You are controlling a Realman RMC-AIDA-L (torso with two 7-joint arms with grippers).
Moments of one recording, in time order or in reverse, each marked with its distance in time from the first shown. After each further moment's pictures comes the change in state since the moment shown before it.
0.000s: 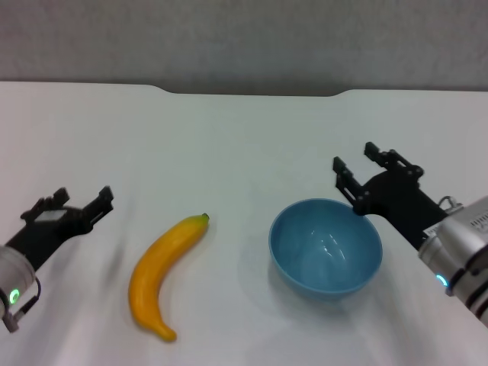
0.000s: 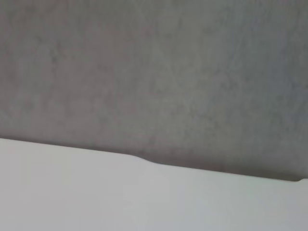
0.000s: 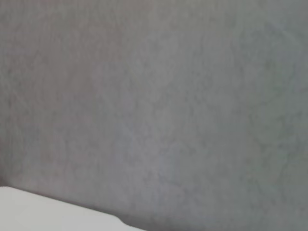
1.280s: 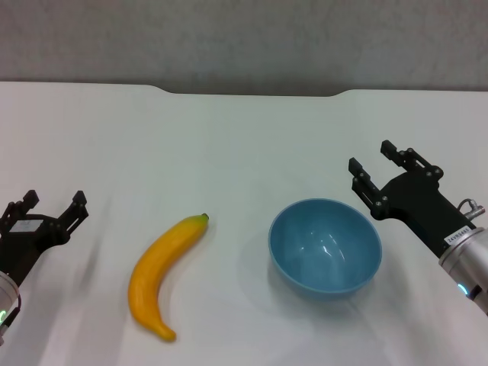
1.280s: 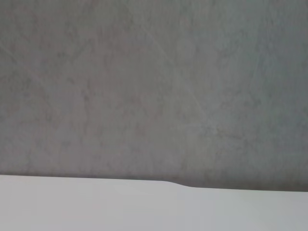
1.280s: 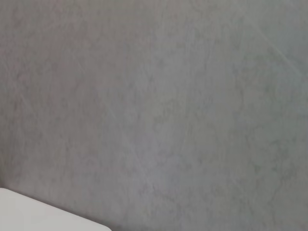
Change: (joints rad) left arm -0.098 -0.073 -0.015 0.361 -0.195 -0.319 0.246; right arm 0.009 0.020 -0.055 -0.155 0.000 -0.174 0.005
